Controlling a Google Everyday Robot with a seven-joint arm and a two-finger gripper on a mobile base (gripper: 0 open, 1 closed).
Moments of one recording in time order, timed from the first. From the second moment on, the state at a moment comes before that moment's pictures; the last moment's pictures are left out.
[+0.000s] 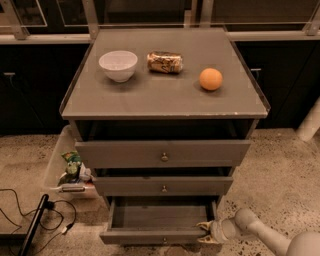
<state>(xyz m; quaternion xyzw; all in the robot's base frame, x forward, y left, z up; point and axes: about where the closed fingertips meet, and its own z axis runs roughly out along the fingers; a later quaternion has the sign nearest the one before) 0.482 -0.226 0.152 -0.71 0.61 0.17 0.30</state>
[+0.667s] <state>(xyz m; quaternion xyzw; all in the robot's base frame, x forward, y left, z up) 0.462 -0.227 0.157 -0.71 0.61 0.17 0.30</state>
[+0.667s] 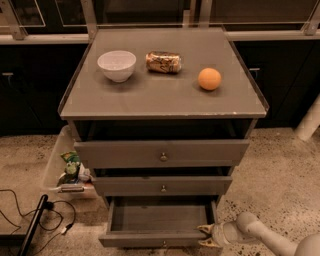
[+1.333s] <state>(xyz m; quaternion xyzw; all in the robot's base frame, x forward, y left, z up) 0.462 -0.227 0.157 -0.71 0.61 0.17 0.30</state>
